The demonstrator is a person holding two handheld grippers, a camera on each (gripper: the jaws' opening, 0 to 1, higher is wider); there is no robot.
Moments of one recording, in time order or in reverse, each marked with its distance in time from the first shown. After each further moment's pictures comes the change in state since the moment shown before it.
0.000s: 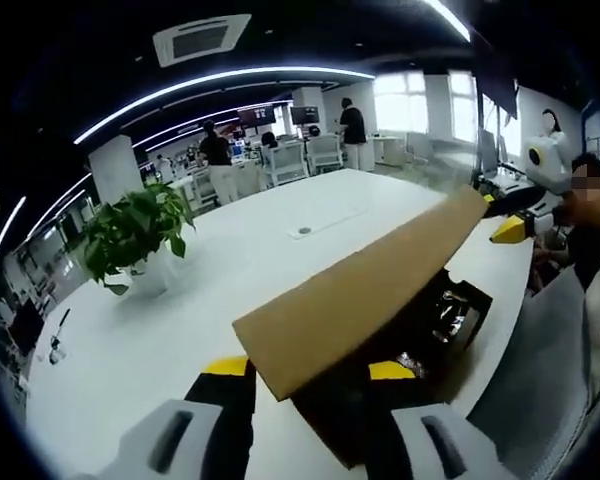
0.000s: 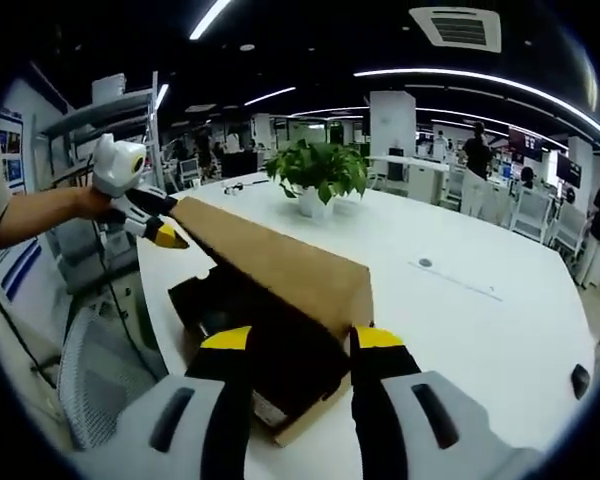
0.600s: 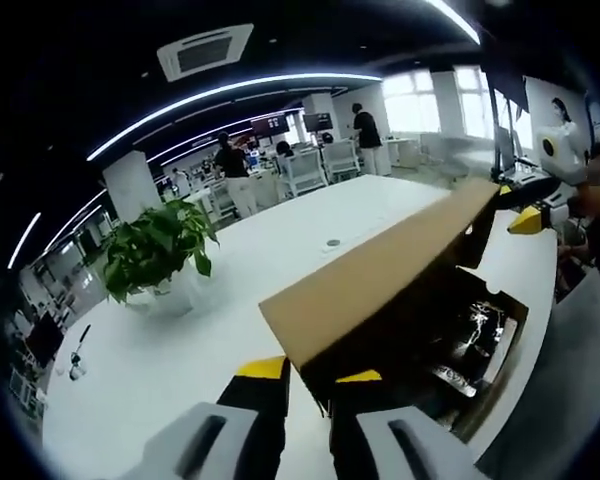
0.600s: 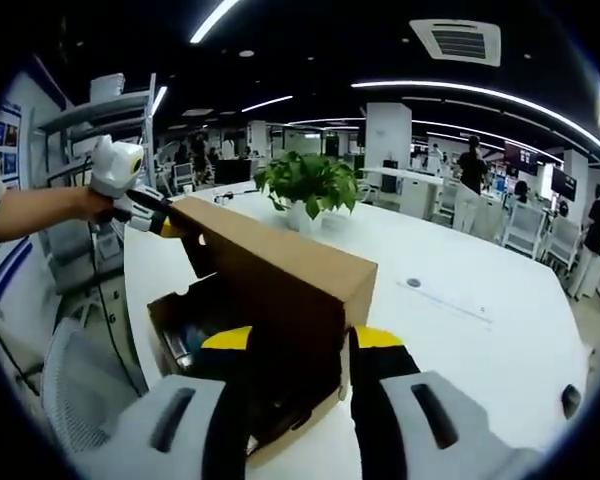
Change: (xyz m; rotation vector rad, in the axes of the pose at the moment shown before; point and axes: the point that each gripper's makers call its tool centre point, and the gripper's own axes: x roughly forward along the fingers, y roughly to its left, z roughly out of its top) left arm 0.017 0.039 0.021 0.043 -0.033 0.095; right arm 0.016 -0.025 0.022 -0.032 -0.038 -0.038
